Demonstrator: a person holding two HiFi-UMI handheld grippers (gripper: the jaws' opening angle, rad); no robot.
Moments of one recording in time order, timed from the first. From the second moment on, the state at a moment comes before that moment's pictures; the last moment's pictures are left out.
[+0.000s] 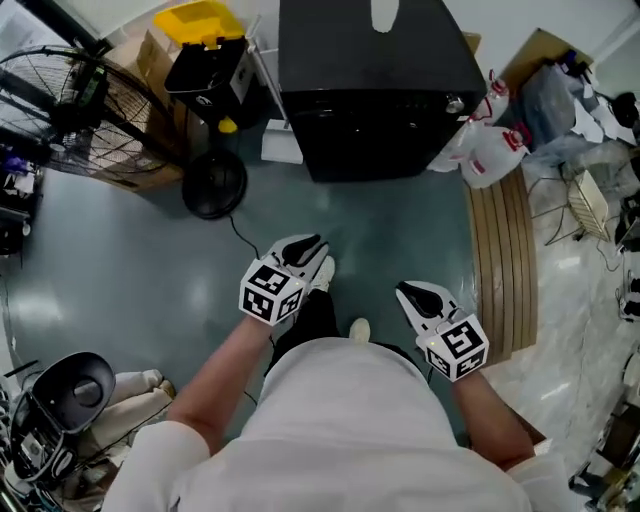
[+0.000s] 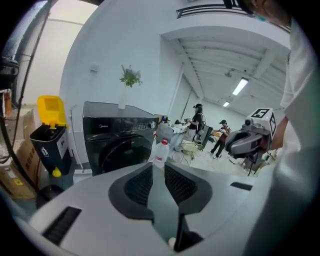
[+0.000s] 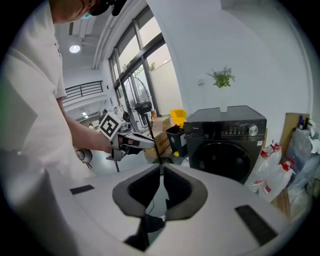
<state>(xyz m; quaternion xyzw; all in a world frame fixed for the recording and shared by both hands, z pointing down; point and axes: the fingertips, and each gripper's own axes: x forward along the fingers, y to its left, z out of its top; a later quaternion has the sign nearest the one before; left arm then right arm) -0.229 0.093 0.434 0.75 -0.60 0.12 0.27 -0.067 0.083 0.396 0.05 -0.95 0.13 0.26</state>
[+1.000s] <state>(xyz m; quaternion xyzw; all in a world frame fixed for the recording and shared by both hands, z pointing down) -0.425 -0.158 0.679 0.76 -0.50 0.31 0.28 -0.122 0.000 0.447 0.25 -0.87 0.25 0.35</state>
